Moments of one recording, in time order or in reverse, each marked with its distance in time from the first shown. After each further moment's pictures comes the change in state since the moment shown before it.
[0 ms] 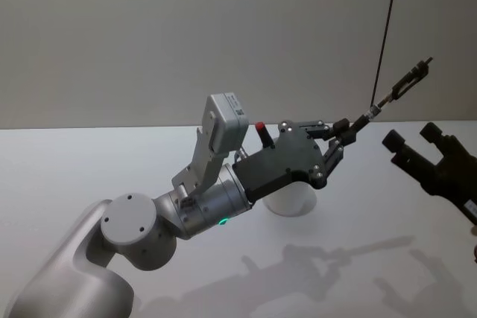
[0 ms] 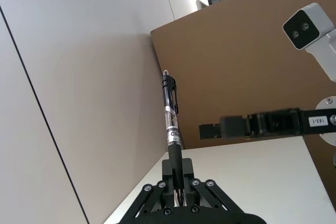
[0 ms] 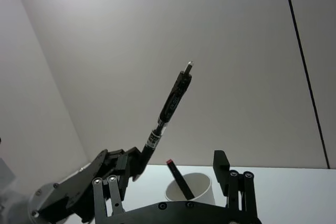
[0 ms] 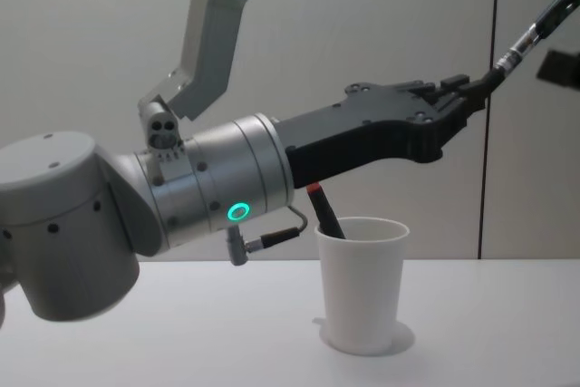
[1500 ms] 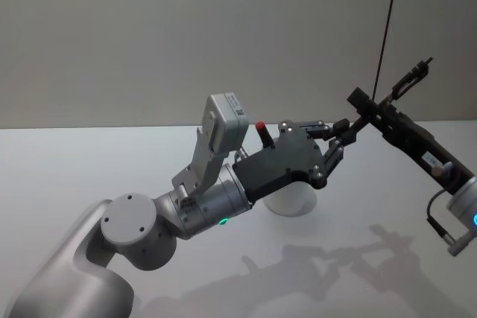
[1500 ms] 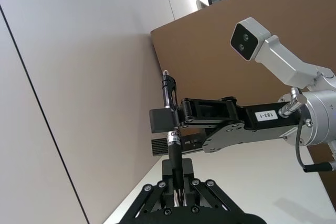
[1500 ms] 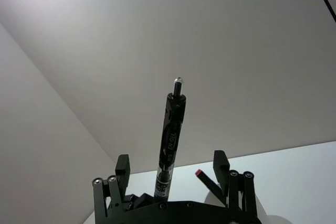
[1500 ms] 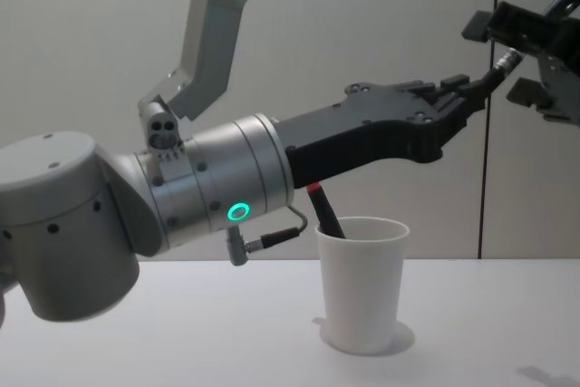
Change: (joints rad) left arm 0.000 0.000 0.000 0.000 0.000 0.000 0.000; right arm 0.188 -0.111 -0.058 0.064 0.214 0.232 -0.129
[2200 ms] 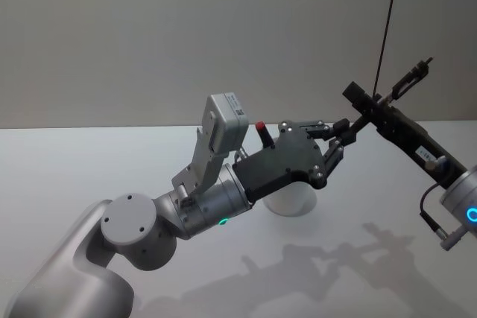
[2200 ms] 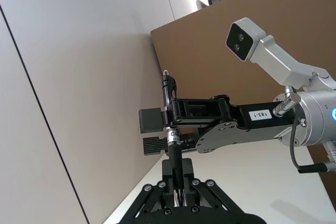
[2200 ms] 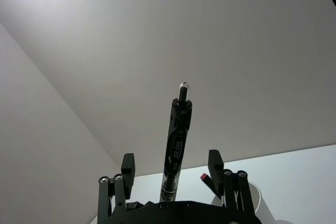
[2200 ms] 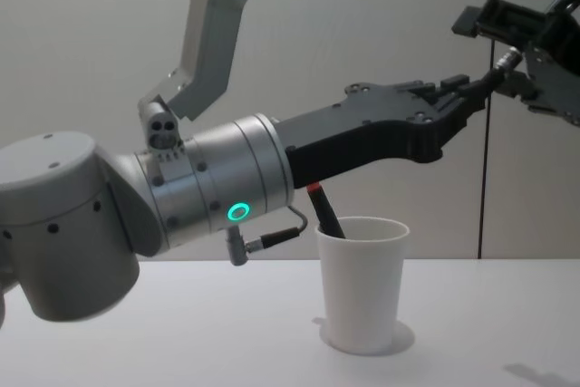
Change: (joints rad) left arm 0.000 0.000 0.000 0.000 0.000 0.000 0.000; right arm 0.025 -0.013 -0.015 0.018 0.011 -0.003 -0.003
